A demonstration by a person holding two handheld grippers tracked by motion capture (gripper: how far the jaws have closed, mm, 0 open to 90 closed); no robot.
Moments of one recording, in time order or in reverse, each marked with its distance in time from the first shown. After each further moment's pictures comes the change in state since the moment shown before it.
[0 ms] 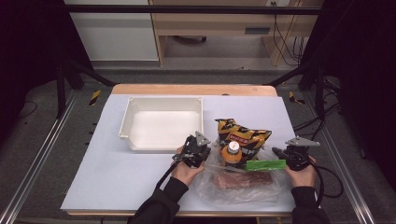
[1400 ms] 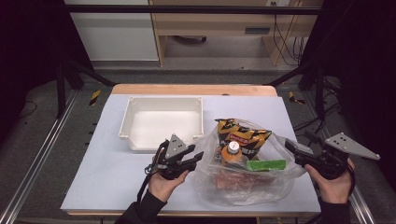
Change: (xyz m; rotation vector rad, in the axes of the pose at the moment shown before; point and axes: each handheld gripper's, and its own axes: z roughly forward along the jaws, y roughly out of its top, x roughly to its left) left arm 0.002 -0.006 -0.111 -0.255 -0.087 -0.022; right arm 0.031 0.050 -0.133 -0.412 0.013 0.012
